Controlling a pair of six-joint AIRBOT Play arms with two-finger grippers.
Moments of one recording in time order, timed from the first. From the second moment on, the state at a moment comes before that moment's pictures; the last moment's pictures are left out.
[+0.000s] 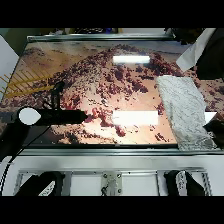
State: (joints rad) left arm -0.23 -0.88 0.81 0.97 -1.05 -1.52; right arm -0.83 -0.70 0.72 -1.27 1.17 1.61
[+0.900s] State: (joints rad) left arm -0.23 -0.88 0.81 0.97 -1.05 -1.51; right arm -0.16 -0.56 0.61 -0.89 1.16 1.35
